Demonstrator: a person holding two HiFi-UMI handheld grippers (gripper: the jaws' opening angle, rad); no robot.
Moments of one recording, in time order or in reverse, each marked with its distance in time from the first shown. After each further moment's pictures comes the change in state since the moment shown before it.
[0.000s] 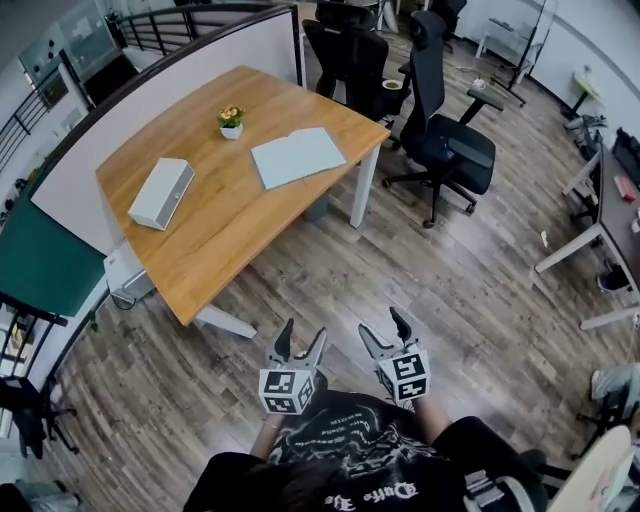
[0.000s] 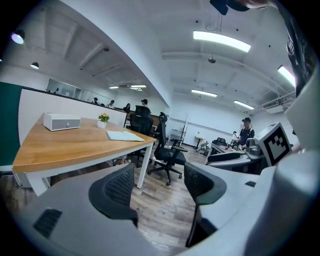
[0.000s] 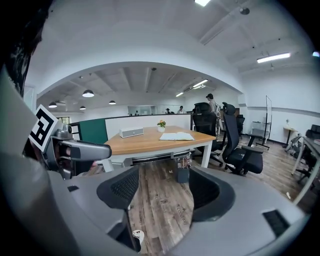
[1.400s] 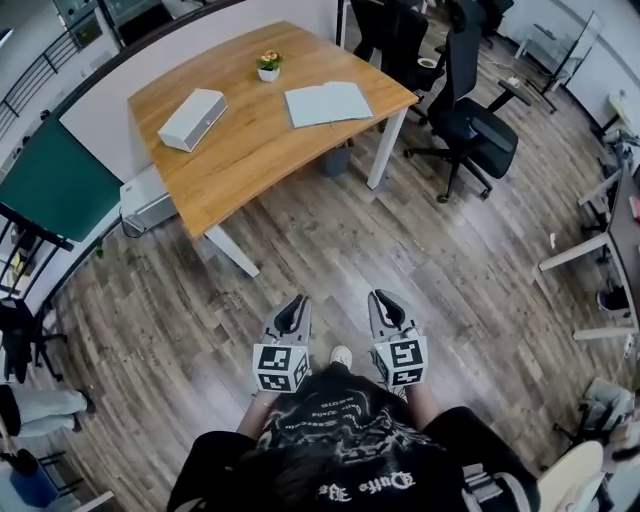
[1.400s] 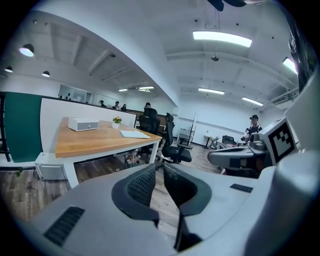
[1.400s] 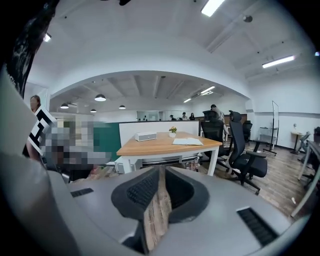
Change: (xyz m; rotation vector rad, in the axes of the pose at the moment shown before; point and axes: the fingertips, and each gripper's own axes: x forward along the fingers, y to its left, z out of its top) left arm -0.126 -0.057 -0.043 -0.008 -0.006 0.134; right arm -0.109 0.068 -0.025 -0.049 -0.070 0.093
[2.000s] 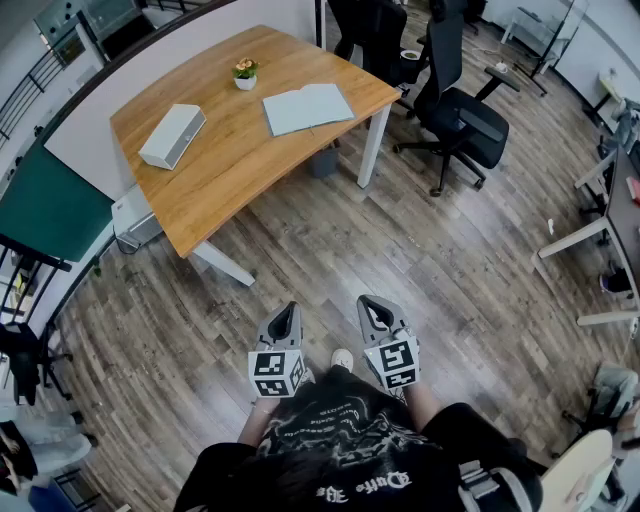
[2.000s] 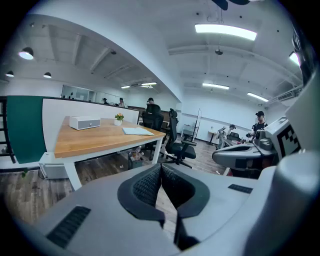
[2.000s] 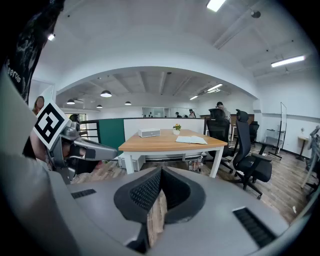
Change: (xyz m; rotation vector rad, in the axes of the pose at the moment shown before) left arm 0.033 0.001 0.004 0.000 0.054 0.055; right arm 0.016 -0.019 0.001 -0.055 0.040 0.053
